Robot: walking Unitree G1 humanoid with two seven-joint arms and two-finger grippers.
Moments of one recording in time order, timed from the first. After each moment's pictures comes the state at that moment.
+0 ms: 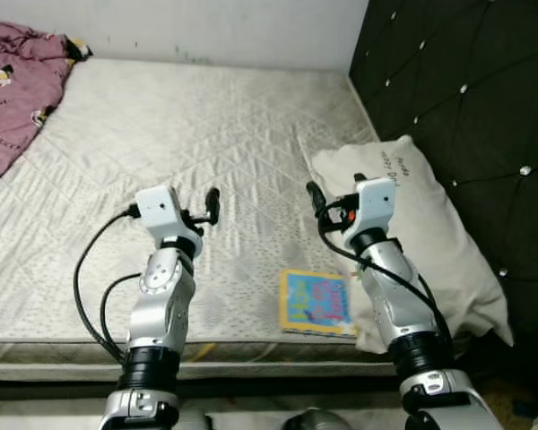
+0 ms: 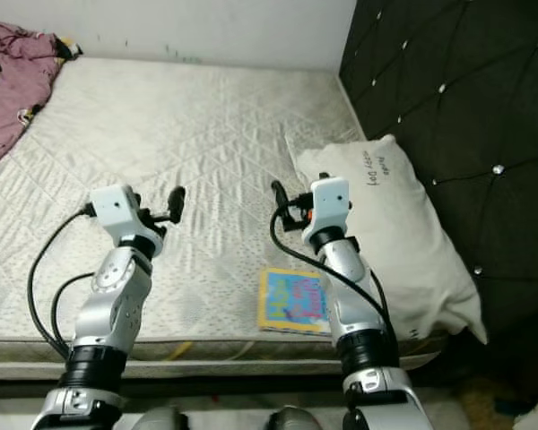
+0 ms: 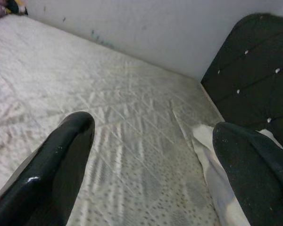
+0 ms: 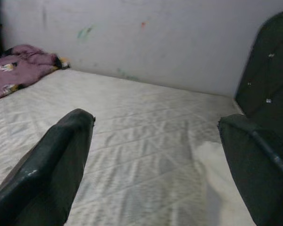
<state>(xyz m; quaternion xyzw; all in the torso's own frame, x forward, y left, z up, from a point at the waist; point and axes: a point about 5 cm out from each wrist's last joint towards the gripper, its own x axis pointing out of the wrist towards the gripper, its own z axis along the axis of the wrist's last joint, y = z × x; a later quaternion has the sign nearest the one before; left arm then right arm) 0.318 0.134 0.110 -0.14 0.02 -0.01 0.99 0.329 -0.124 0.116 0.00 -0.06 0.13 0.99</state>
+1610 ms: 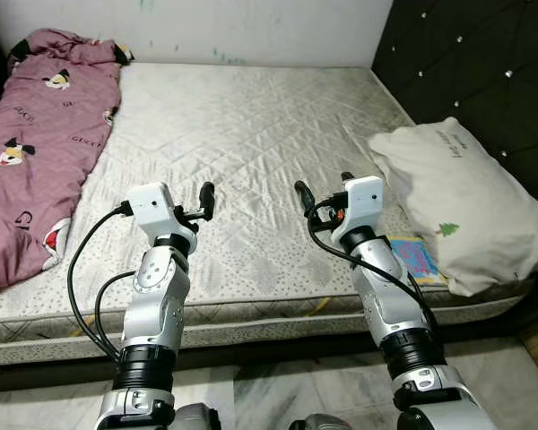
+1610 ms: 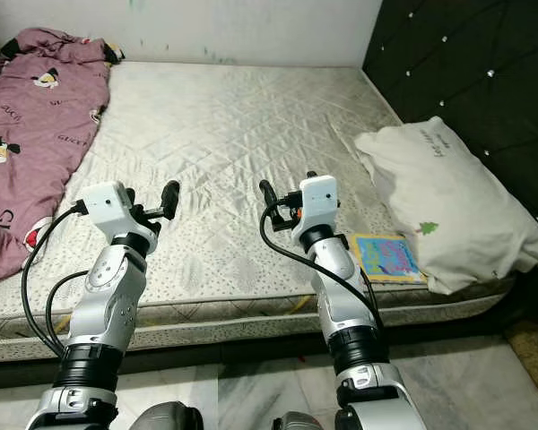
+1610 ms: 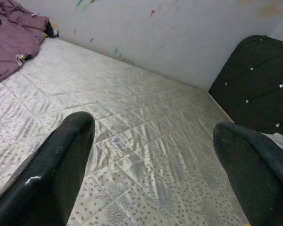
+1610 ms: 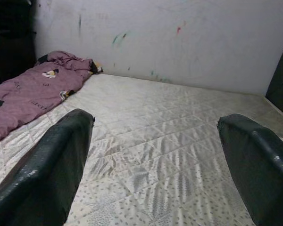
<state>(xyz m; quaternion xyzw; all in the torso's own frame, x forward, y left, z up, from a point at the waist) 0.317 0.137 0.113 -0.15 0.00 -0.01 0.99 0.332 -0.116 0.118 0.00 -0.05 0.15 0.99</state>
